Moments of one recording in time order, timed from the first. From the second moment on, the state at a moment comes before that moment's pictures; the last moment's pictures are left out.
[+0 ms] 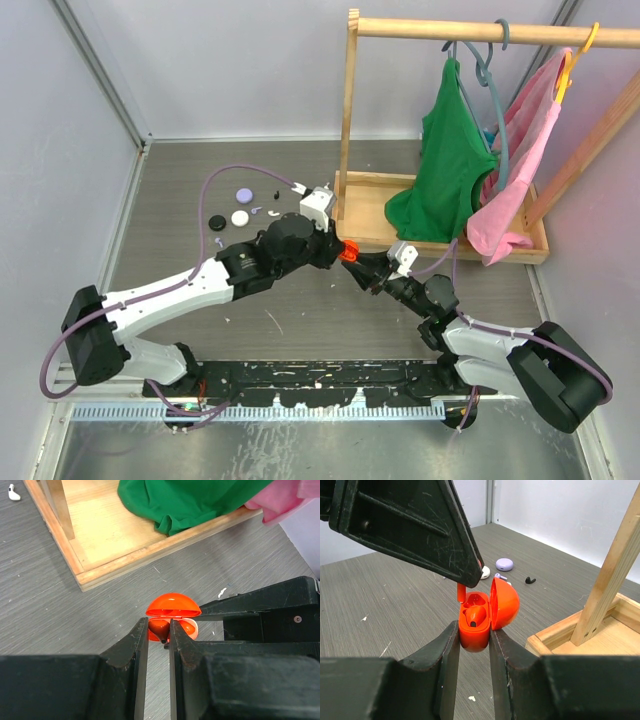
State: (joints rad) left arm -1.02 1.34 1.09 -0.15 -0.22 -0.44; right arm 0.63 1.07 0.09 1.21 -0.31 0.05
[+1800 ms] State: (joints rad) left arm -1.09 1.34 1.11 -0.19 -0.32 -0.31; right arm 0.64 1.07 0.09 1.22 -0.31 0.05
